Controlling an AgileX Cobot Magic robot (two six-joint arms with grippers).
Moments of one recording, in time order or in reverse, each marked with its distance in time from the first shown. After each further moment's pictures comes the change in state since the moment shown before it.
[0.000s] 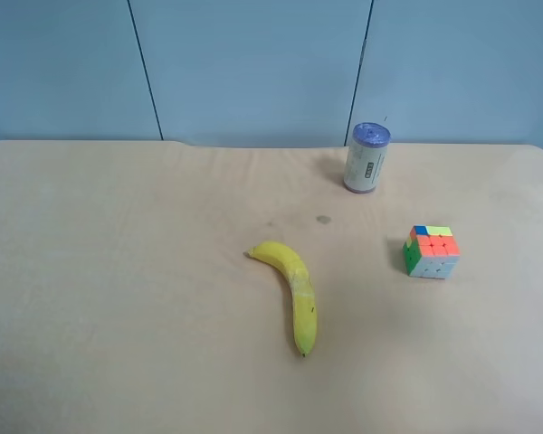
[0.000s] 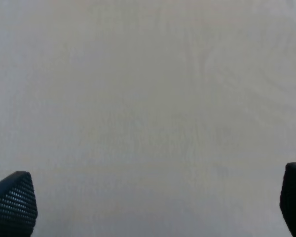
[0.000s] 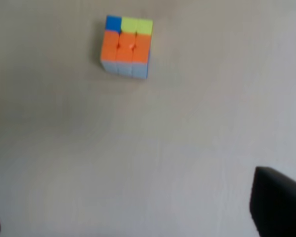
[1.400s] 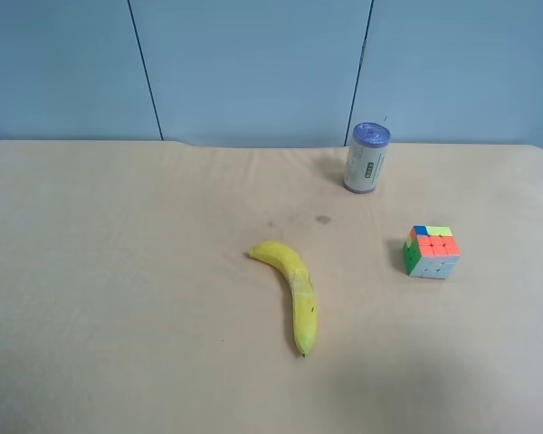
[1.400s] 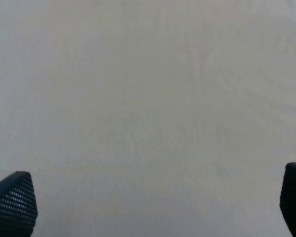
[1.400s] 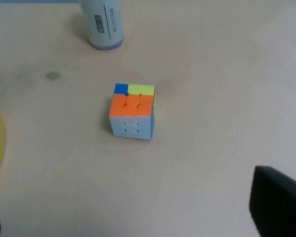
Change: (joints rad) left arm 0.000 0.000 0.000 0.000 0.000 0.000; right arm 0.000 -0.618 0.282 0.007 -0.132 0.019
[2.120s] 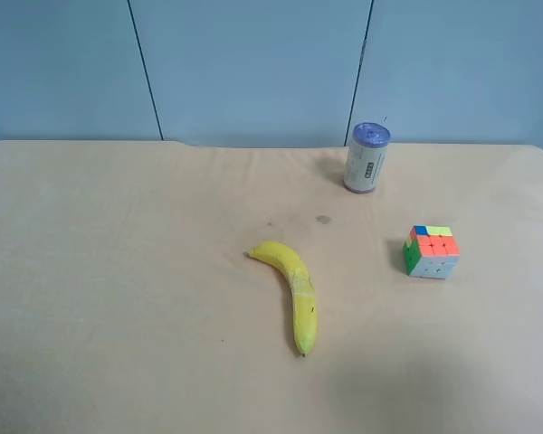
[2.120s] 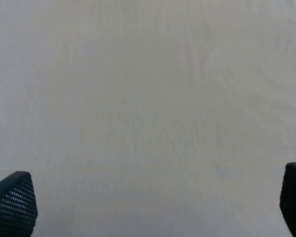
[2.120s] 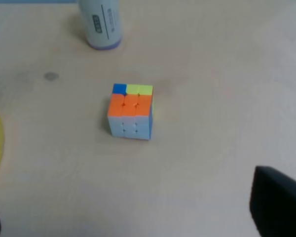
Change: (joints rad) left arm 0.000 0.000 0.000 0.000 0.000 -0.001; right arm 0.000 0.000 0.000 -0.007 0.000 0.008
